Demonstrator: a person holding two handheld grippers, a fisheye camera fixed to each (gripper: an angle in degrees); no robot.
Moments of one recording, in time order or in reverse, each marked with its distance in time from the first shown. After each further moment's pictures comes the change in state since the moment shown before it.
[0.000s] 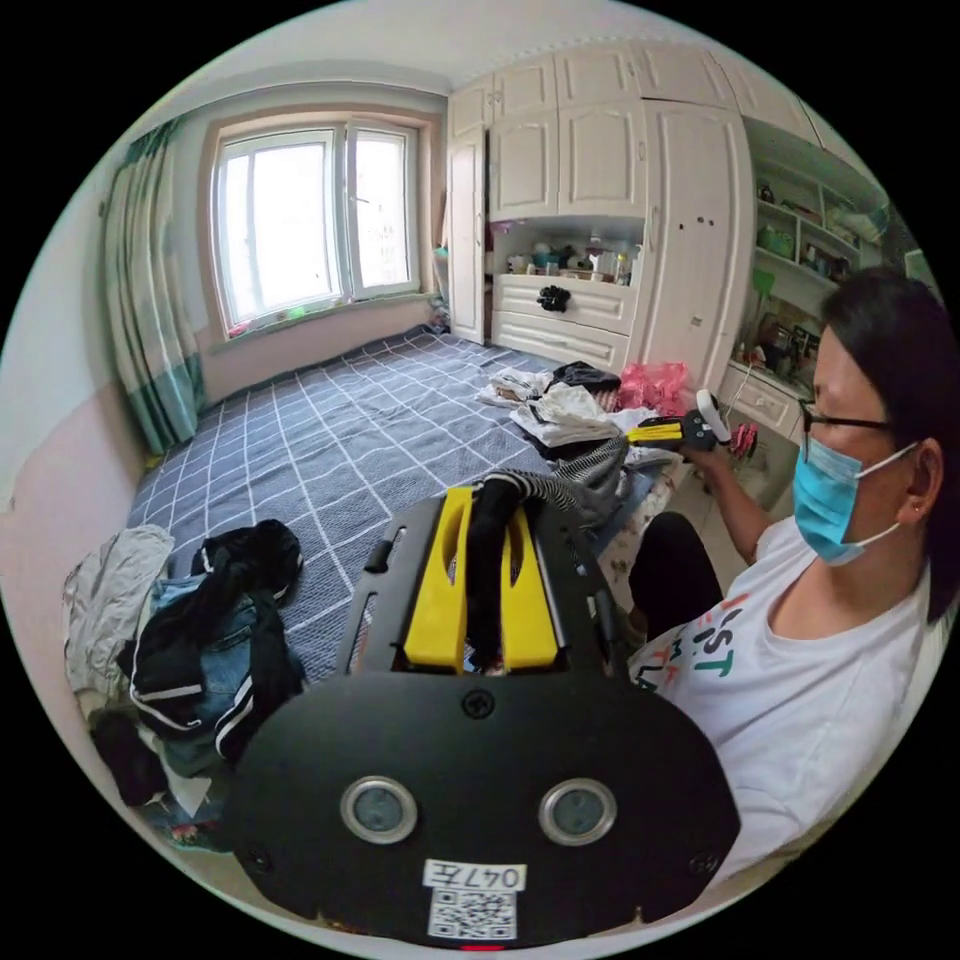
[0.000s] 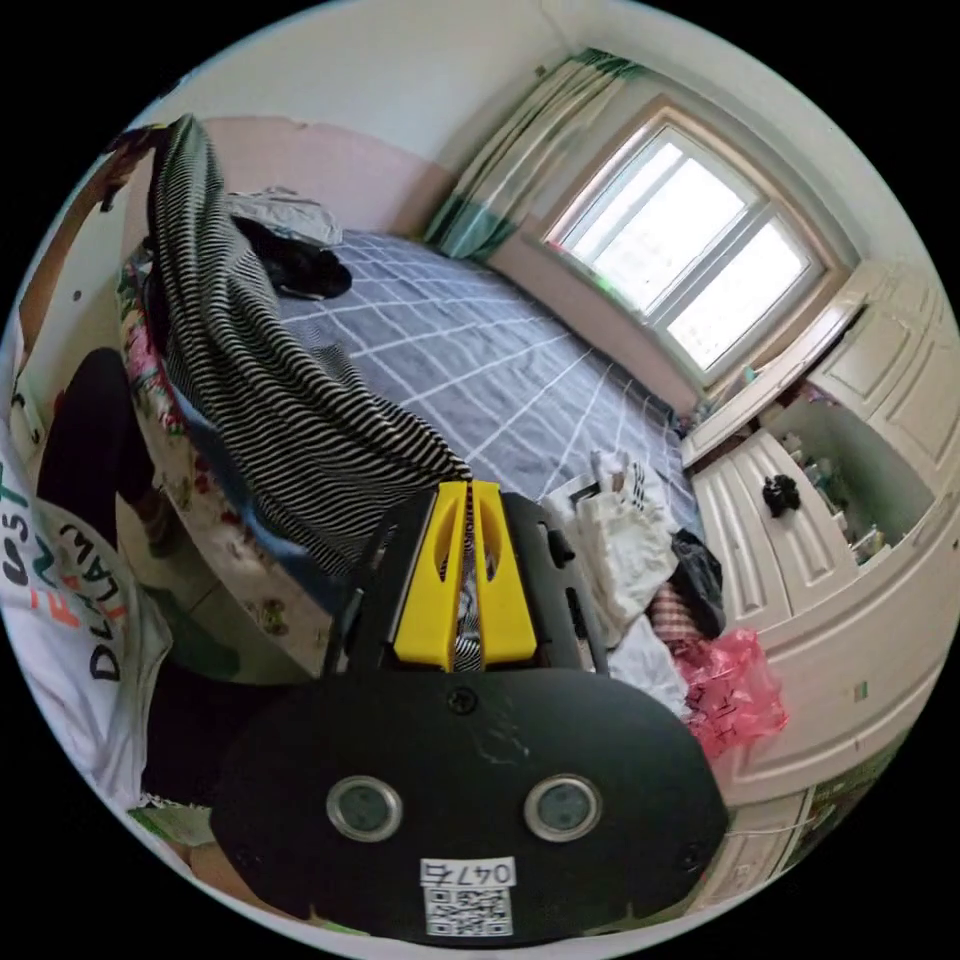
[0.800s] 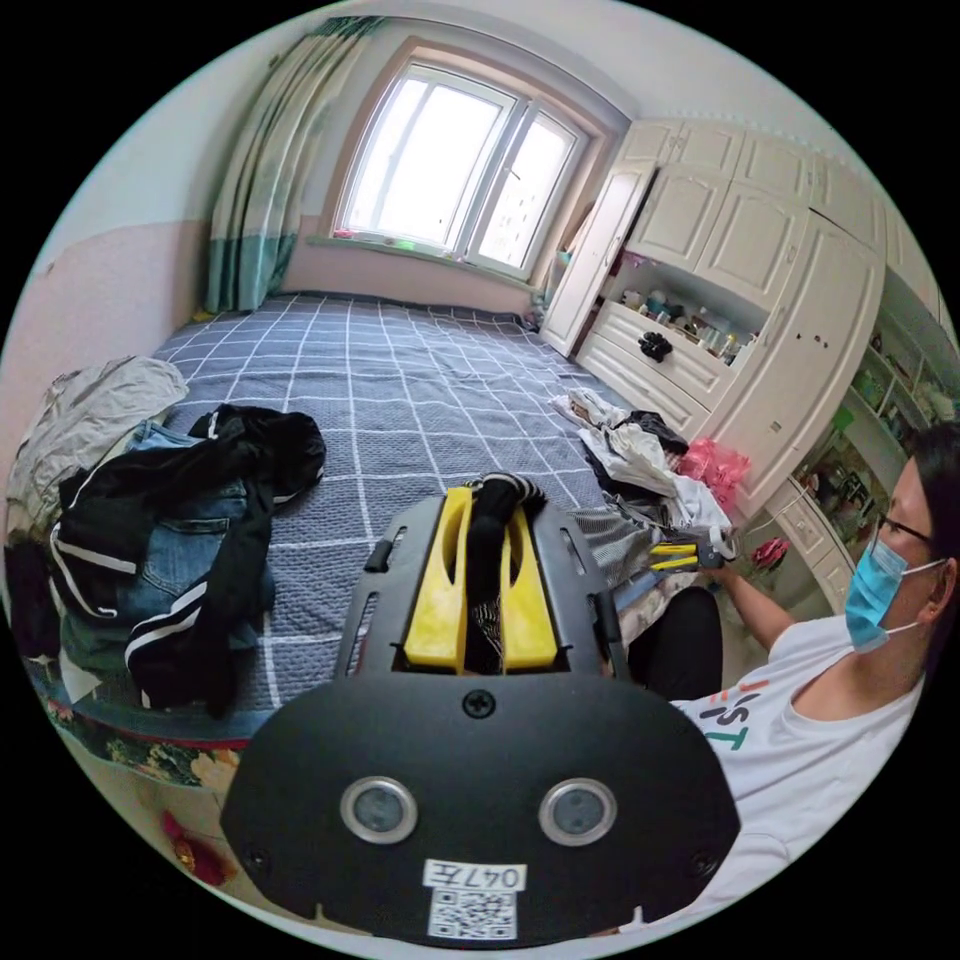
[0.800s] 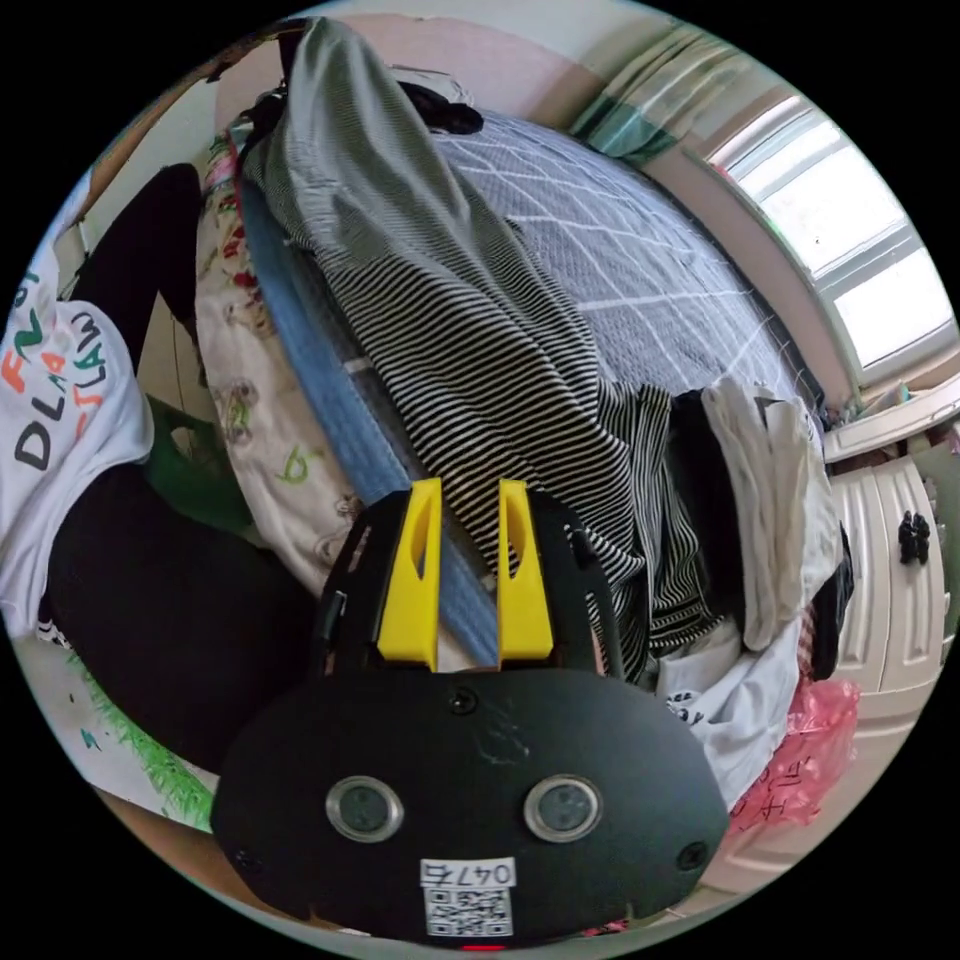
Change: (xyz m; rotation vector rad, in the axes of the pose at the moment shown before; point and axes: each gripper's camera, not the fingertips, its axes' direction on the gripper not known) left arm -0.116 0.088 0.038 0.013 -0.020 -0.398; right arm -0.015 0.057 0.128 -0.221 -0.295 -0.259
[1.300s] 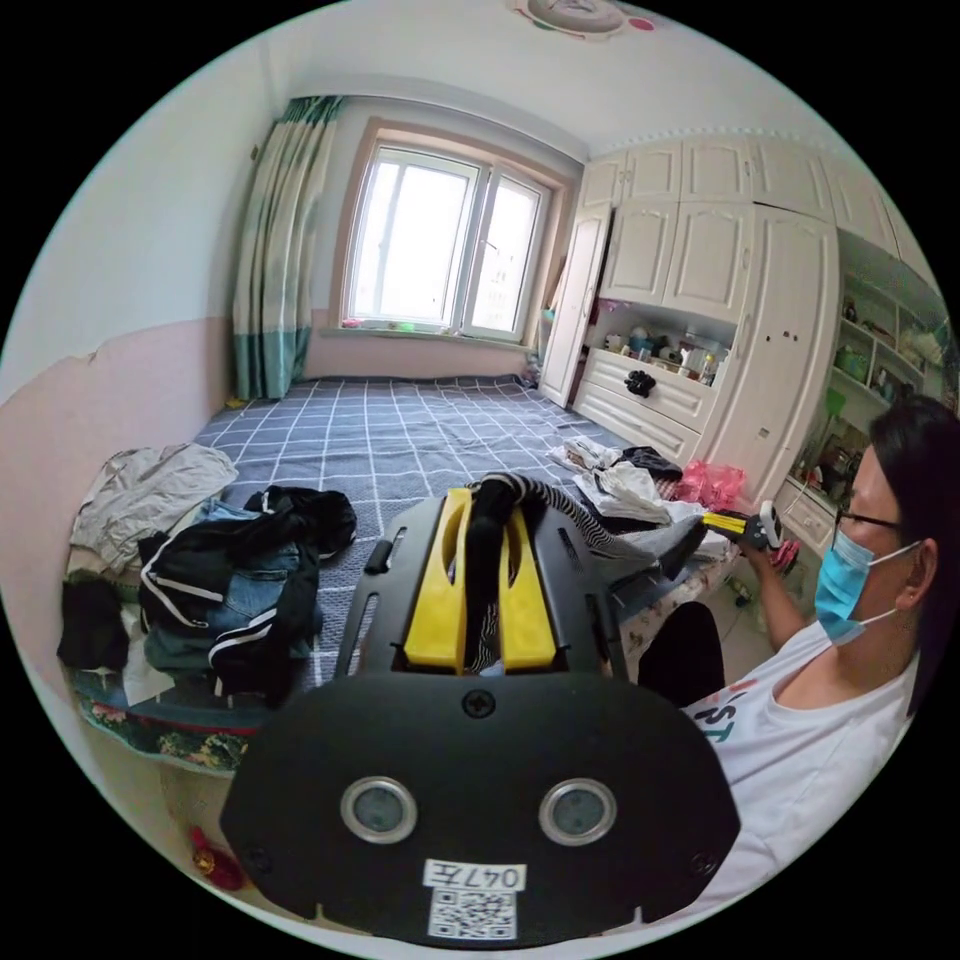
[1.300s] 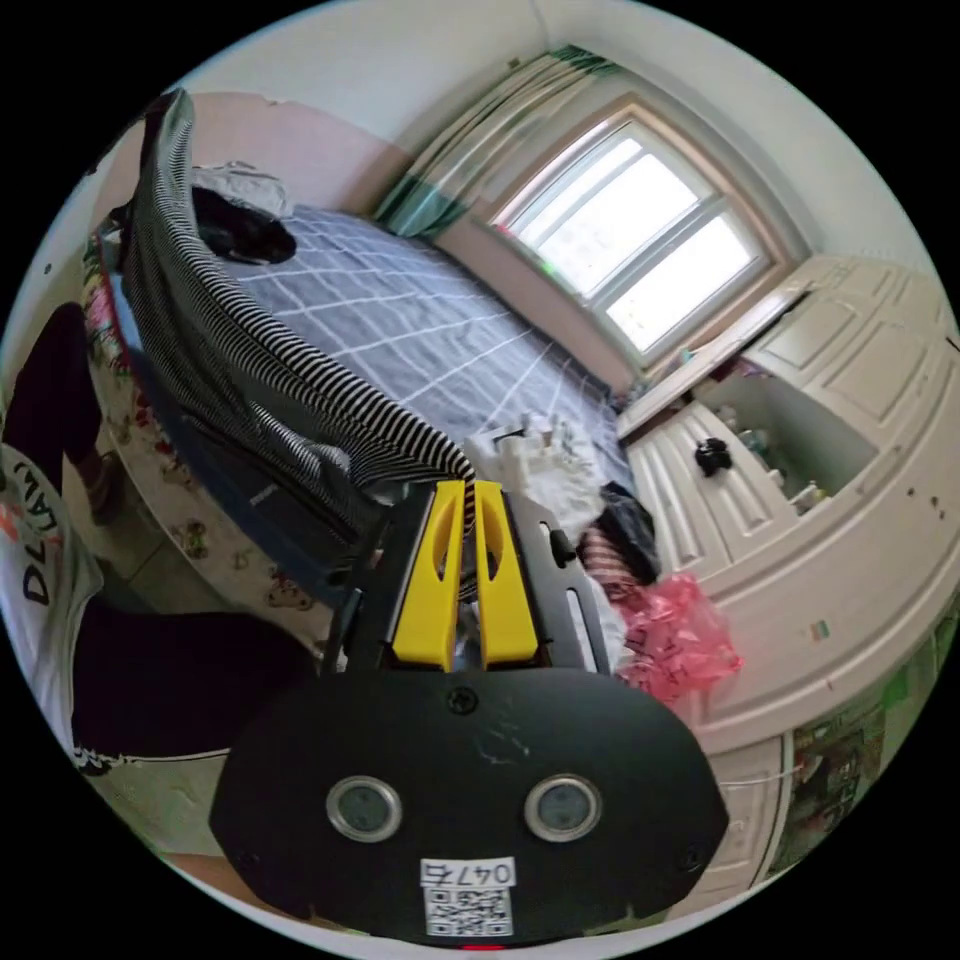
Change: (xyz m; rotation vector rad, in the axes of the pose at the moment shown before) left arm 0.045 0.007 -0.110 0.191 -0.105 0.111; right arm 0.014 0.000 -0.151 0.169 0.446 0.292
